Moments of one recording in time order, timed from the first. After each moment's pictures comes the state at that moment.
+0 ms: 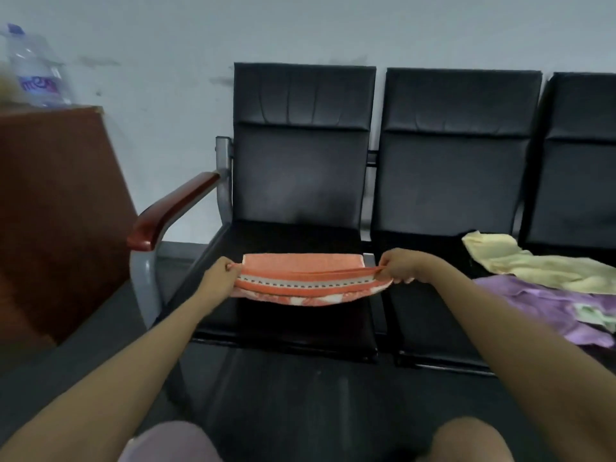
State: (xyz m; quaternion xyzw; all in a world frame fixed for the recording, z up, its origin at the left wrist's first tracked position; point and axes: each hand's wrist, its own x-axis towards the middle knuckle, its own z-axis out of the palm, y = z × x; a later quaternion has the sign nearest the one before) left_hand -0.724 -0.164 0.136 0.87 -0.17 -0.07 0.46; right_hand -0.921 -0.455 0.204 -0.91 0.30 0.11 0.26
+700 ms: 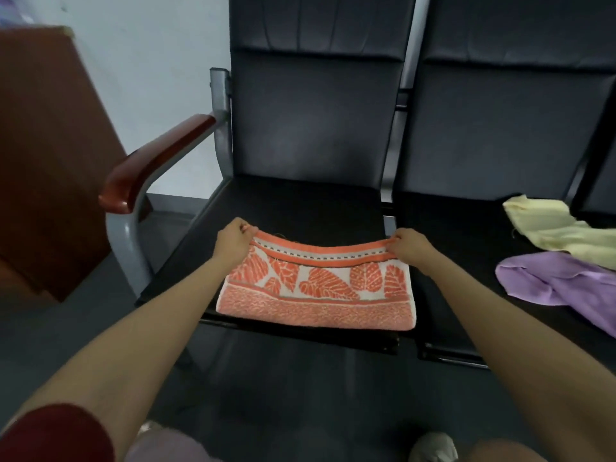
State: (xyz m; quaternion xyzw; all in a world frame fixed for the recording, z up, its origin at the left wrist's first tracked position) left_hand -0.661 -0.219 0.092 0.88 -0.17 -0.08 0.44; right_hand -0.852 -0.492 0.114 -0.86 0.38 -0.01 0.34
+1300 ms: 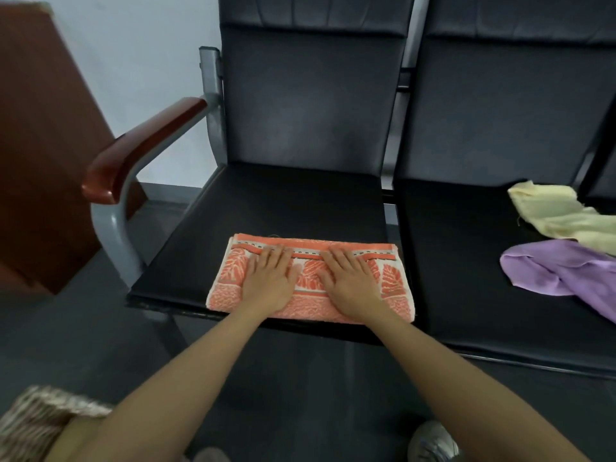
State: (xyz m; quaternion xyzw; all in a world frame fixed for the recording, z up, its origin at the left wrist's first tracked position) left_hand -0.741 -0.248 0.027 0.94 -0.33 -0.07 0.07; right_hand -0.843 -0.393 0.027 -0.97 0.19 0.00 0.13
